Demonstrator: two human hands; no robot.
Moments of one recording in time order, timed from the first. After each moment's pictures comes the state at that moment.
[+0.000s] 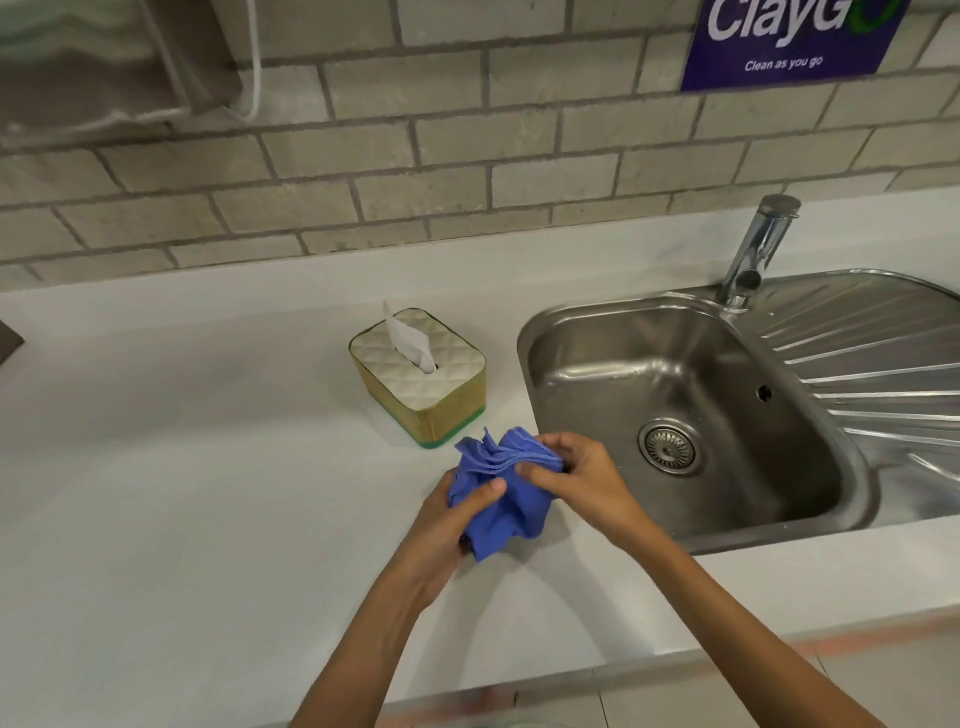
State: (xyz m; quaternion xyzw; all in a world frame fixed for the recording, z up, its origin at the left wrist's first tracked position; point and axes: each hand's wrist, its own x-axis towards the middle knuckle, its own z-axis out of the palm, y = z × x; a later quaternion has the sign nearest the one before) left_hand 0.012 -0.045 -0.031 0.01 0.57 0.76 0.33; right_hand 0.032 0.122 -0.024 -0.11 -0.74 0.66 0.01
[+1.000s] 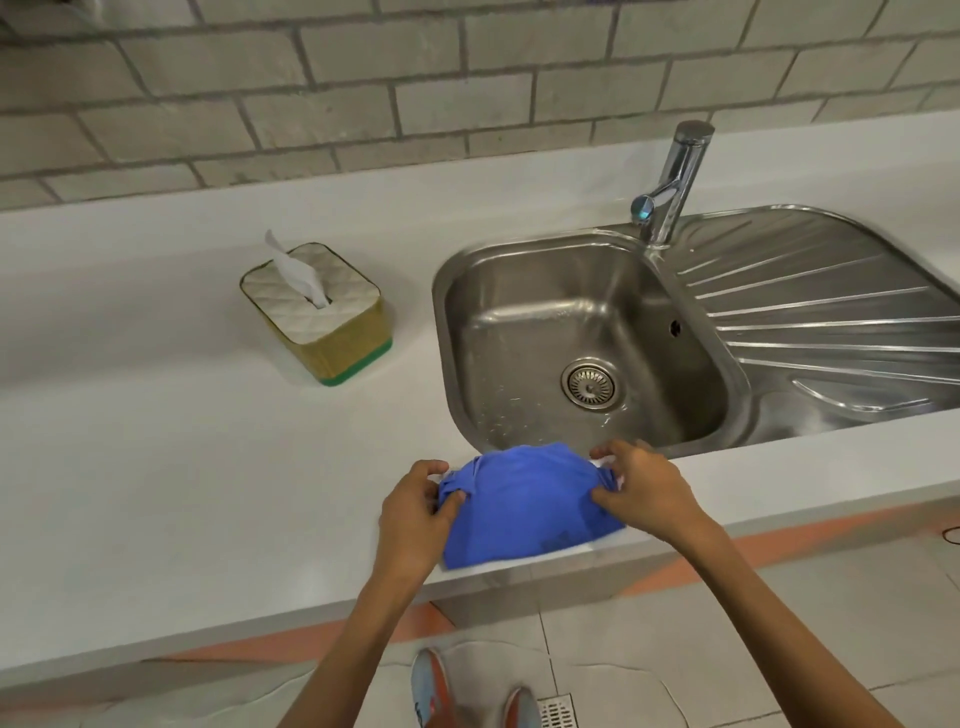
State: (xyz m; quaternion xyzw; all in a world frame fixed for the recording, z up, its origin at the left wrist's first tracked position) left_hand 0.088 0.028 -0.086 0.02 0.89 0.45 0.10; right_hand 0.140 0.261 -0.058 -0.20 -0.93 0.28 -0.11
